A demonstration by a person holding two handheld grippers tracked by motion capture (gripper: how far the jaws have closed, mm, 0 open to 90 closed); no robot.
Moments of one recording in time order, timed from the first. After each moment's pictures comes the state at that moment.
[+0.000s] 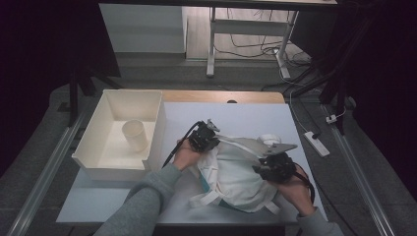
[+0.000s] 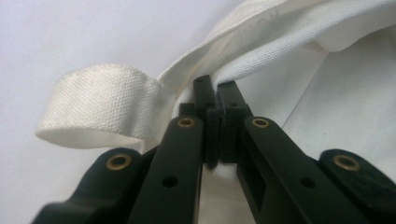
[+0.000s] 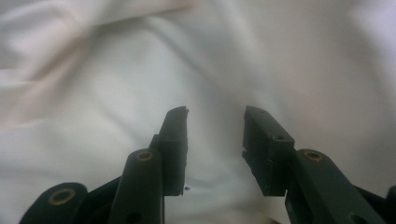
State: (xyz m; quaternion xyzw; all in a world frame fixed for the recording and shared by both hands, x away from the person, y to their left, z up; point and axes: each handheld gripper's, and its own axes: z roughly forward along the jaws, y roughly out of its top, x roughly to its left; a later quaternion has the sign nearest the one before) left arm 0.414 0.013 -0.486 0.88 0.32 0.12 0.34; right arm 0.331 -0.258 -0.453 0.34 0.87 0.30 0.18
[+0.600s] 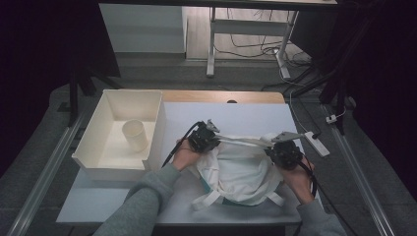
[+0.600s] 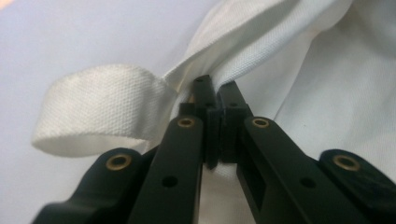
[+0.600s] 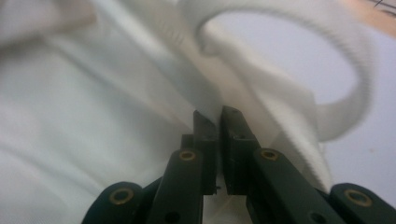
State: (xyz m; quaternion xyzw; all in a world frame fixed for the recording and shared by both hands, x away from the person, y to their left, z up) left arm 0.409 0.013 -0.481 0.88 0.30 0.12 0.35; right arm 0.369 -0.274 -0.449 0.38 0.84 0.30 0.24
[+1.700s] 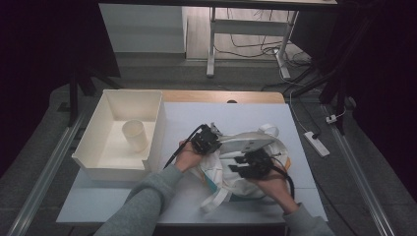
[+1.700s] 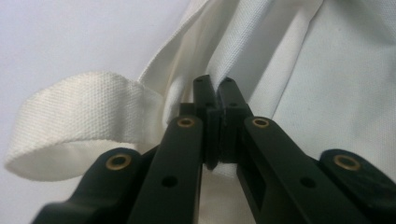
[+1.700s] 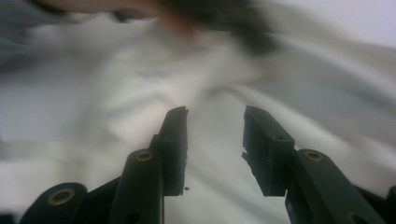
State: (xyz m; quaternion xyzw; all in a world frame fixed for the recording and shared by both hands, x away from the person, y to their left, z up) left arm 0.411 0.004 -0.494 0.89 0.30 0.13 0.32; right arm 0.335 -0.184 -0.459 0.26 0.89 0.35 0.08
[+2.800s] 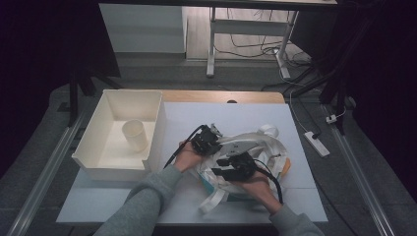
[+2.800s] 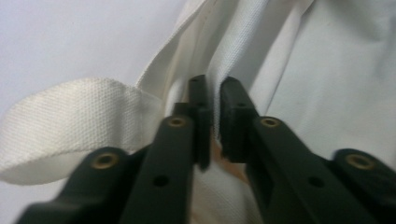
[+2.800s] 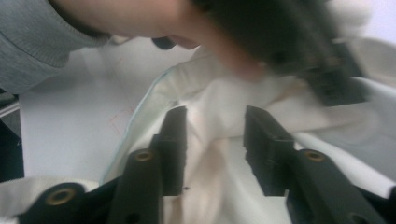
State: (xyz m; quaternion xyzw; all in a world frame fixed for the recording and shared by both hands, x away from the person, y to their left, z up) left arm 0.411 0.006 -0.492 0.89 0.30 0.10 0.33; right arm 0.338 -0.162 -0.474 0.23 0.88 0.41 0.07
